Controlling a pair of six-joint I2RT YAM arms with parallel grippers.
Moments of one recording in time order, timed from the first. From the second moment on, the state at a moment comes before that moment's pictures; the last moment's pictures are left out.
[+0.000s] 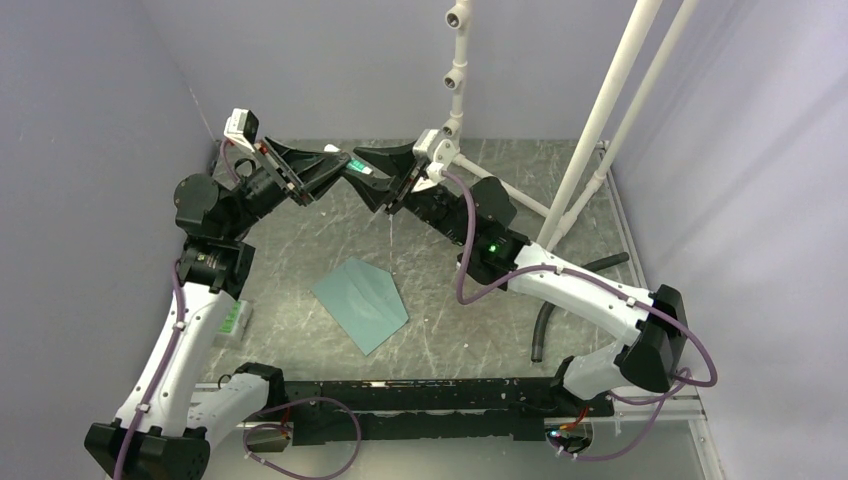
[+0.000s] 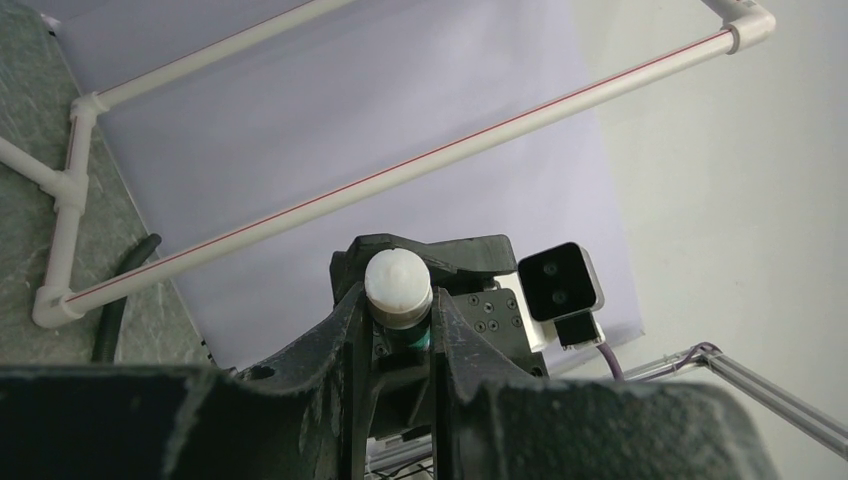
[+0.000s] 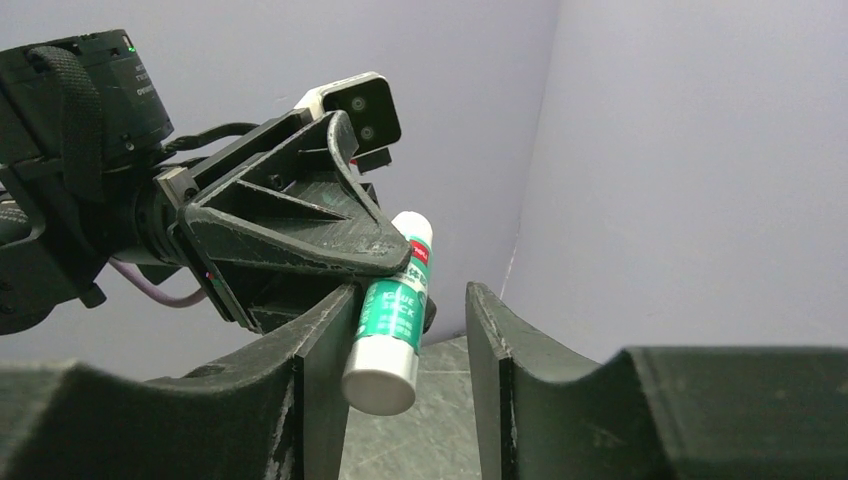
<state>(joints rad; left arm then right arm) -0.20 0.95 1.07 0.24 0.67 -1.52 0.98 1.42 1.28 0.63 -0.13 -0.05</state>
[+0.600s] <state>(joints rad) -0.20 0.94 1.06 0.25 0.66 -1.47 0.98 1.44 1.37 0.50 -0.11 -0.04</state>
